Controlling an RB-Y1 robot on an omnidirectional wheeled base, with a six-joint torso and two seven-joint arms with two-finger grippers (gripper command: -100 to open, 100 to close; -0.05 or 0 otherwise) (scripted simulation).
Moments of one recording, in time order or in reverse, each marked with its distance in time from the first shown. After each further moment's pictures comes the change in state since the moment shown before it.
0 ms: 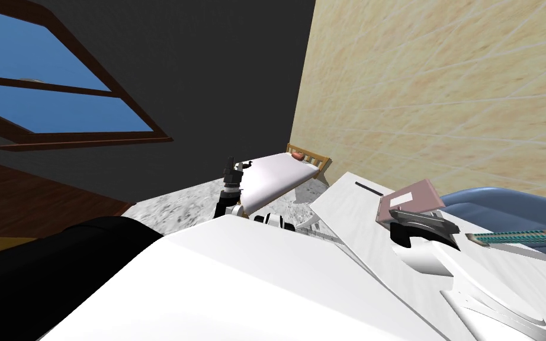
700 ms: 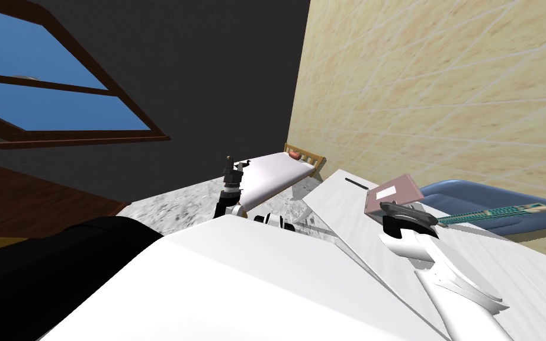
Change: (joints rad) left arm 0.000 0.000 0.000 0.000 0.000 0.000 0.000; right arm -0.110 0.098 -0.043 0.024 -0.047 -0.078 -0.128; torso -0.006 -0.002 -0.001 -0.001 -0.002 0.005
